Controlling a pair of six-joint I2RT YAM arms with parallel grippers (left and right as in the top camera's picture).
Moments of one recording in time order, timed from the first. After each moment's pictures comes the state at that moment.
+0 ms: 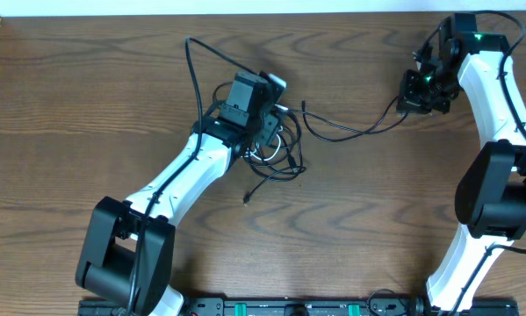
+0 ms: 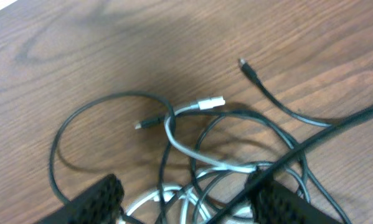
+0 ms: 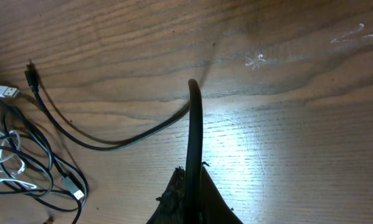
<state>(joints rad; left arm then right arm) -0.43 1.72 1.14 -0.24 -0.02 0.15 -0.07 2.09 1.81 -1.18 -0.29 0.17</state>
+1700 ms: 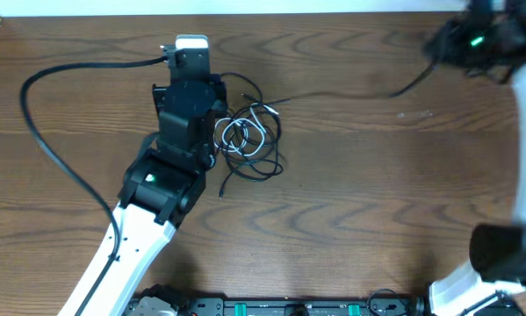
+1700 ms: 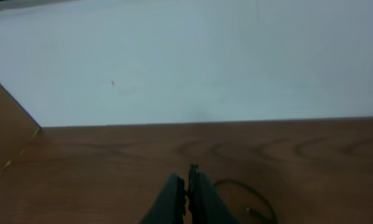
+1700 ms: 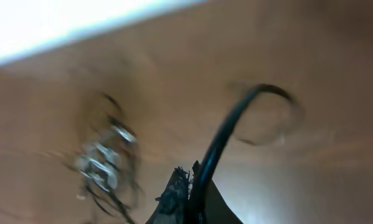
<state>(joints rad) -0.44 1.21 1.14 -0.27 -0.54 -0.05 -0.11 1.79 2.09 -1.17 -0.44 0.15</state>
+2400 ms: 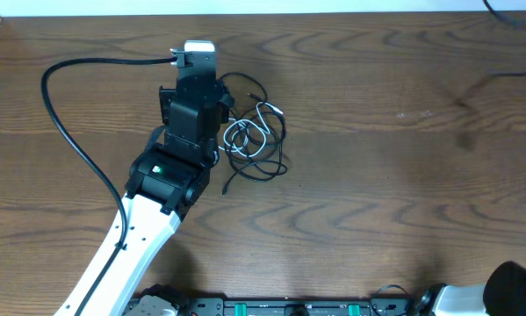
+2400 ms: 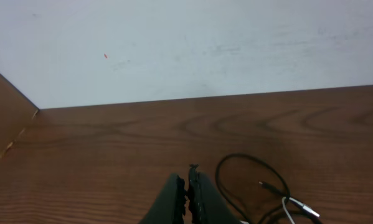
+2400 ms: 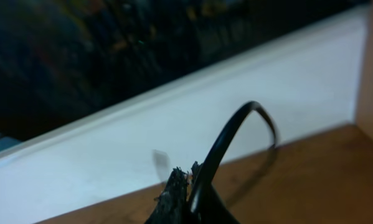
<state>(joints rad) -0.43 1.24 1.14 -0.33 -0.53 -0.07 -0.53 1.61 2.62 -1.25 -0.50 0.27</state>
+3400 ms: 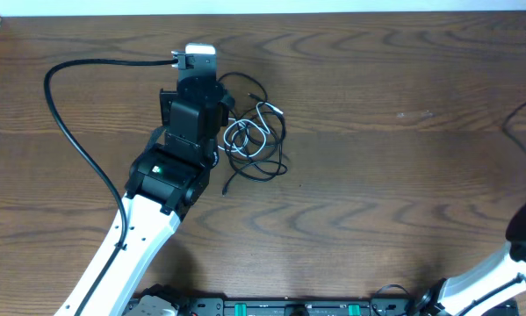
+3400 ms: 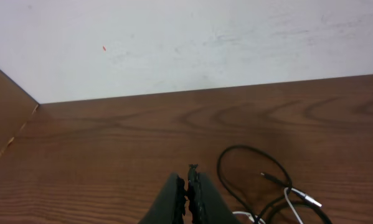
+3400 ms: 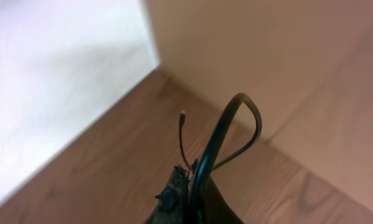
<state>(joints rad) -0.43 1.24 1.14 -0.37 -0.53 -0.07 -0.59 1.94 2.61 -1.23 0.19 0.20</state>
